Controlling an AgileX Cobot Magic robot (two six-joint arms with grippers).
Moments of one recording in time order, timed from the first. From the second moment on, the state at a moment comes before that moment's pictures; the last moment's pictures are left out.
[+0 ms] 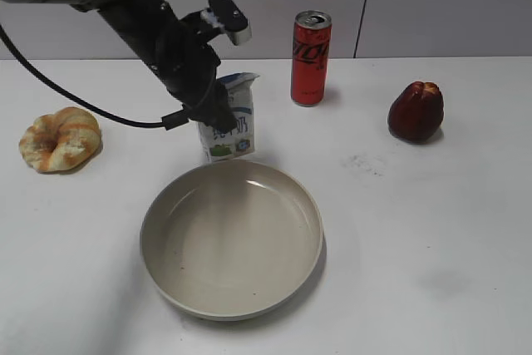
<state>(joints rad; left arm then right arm) -0.48 2.10 -1.63 -0.51 0.84 1.03 0.03 -0.01 -0.41 0.01 0.94 -0.02</state>
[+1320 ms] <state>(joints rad) -0.39 1.73 -1.63 -0.43 0.93 0.73 0.03 -0.01 -0.41 0.01 0.94 -0.02</state>
